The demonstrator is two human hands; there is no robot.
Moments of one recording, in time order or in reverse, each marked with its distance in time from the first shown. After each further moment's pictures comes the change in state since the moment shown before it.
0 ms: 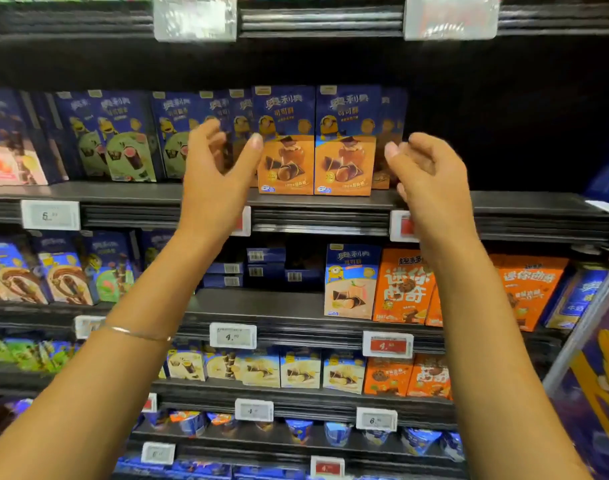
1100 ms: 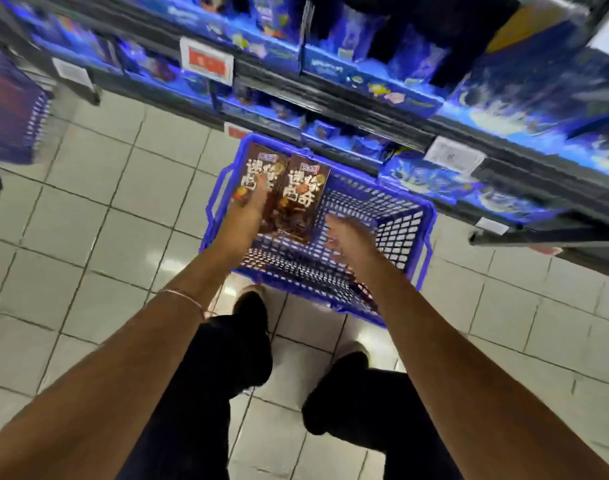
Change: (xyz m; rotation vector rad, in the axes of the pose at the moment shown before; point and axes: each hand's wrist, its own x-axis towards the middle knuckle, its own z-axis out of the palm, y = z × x) left_hand -0.634 -0.650 -0.099 0.049 -0.070 -1.521; right_hand -0.606 0.702 0.107 -0.421 -0.574 1.581
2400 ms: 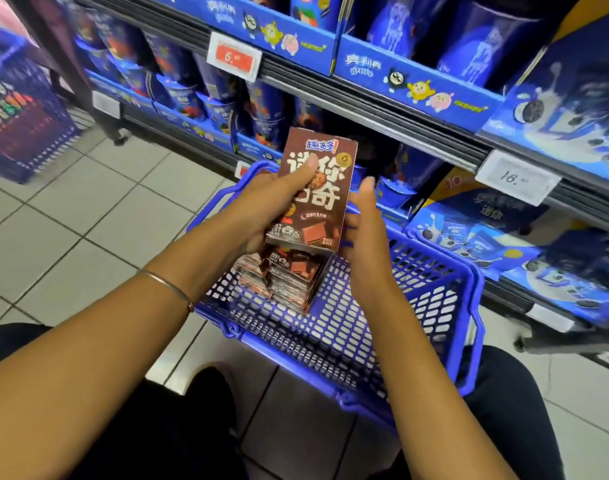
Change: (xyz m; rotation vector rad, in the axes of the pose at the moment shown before) left_hand 0.067 -0.022 0.035 -0.179 -0.267 0.335; right_hand 0.070 0.017 0.024 0.332 -0.141 -0.779
